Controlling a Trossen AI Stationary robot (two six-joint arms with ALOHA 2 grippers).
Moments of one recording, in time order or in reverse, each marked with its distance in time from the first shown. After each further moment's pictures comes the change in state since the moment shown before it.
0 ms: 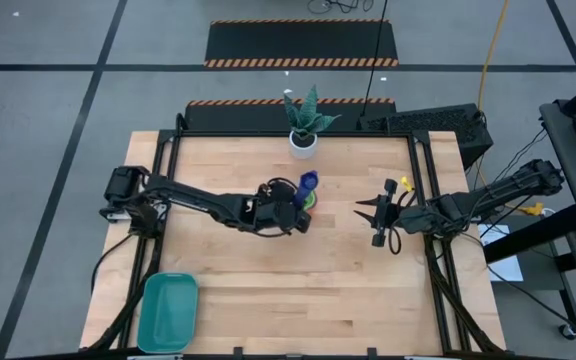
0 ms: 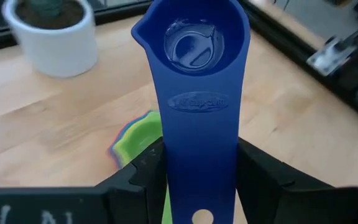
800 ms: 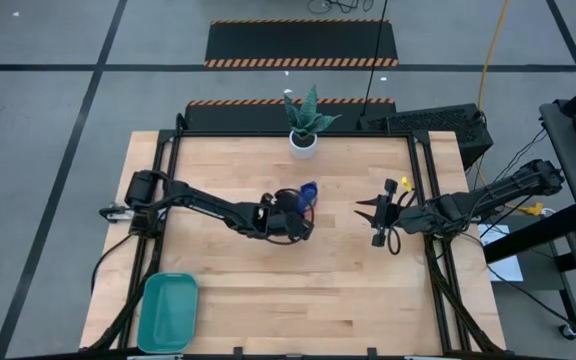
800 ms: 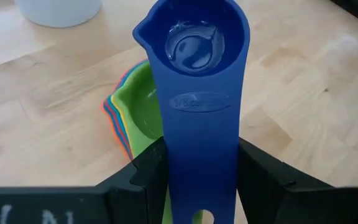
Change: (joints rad) left arm -0.002 0.161 0.000 0.006 0.006 -0.053; right arm 0.000 0.000 0.000 -0.018 0.004 0.003
